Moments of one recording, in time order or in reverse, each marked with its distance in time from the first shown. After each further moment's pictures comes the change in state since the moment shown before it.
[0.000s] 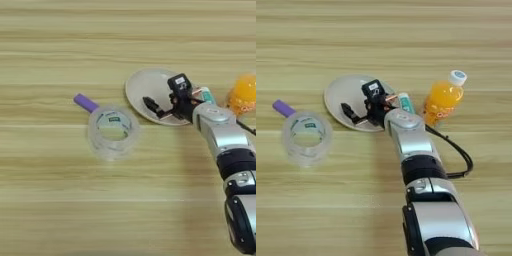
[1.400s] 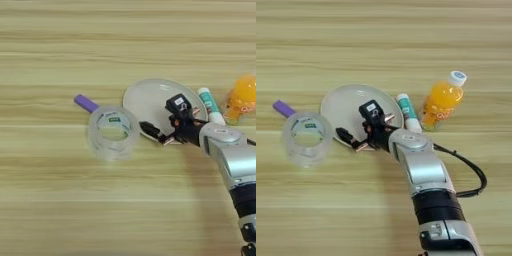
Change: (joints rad) arm 0.266 -0.037 0.034 -0.472 0.043 0.284 0.124
